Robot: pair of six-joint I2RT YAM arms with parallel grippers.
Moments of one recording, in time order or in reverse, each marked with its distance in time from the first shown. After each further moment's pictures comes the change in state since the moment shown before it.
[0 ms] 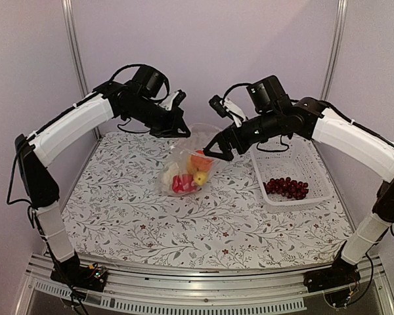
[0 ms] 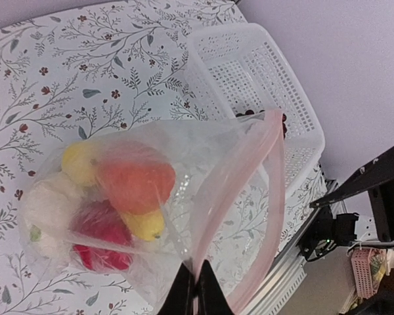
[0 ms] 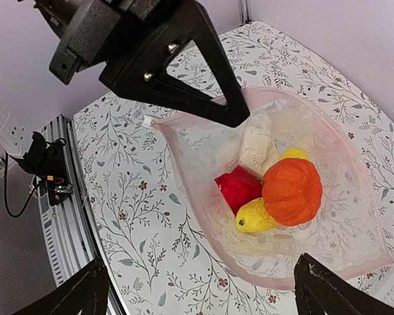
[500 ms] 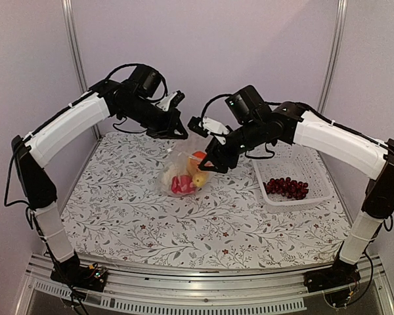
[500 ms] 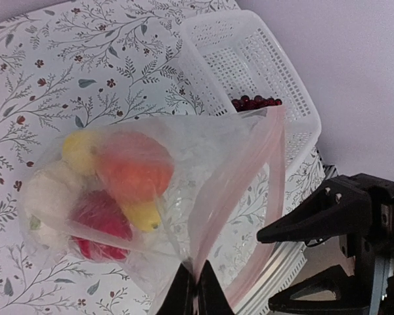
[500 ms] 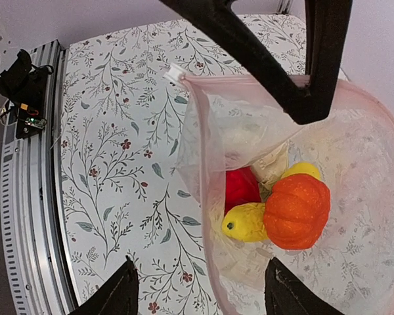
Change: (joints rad) left arm 0.005 -0.022 -0.003 -0.052 0.037 0.040; right arm 0.077 0.102 0.063 -0.074 0.051 -0.349
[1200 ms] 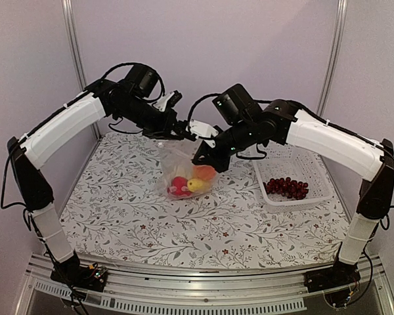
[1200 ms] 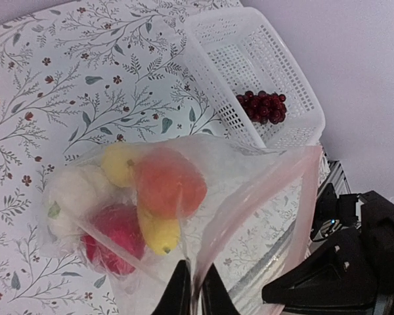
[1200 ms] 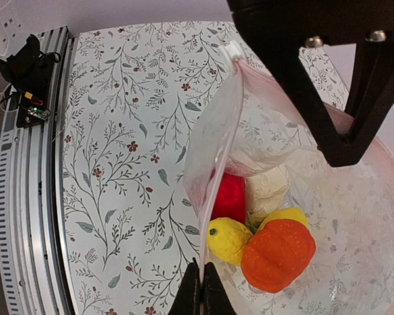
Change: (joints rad) left arm 0.003 -0.035 -0.022 -0.025 -0.010 0.029; right arm 0.080 0.063 0.106 -0.056 0.072 -0.069
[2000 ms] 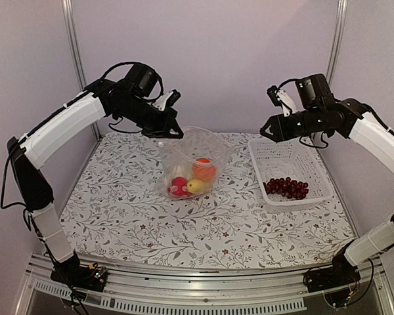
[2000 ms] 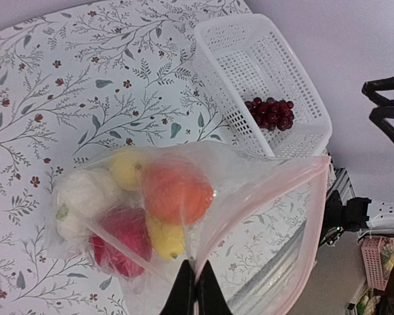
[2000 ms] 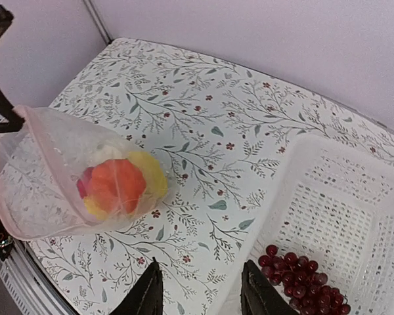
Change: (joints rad) left arm 0.000 0.000 0.003 0.004 -0.041 -0.011; right arm -0.377 -0.378 -0.304 0.062 0.045 0.456
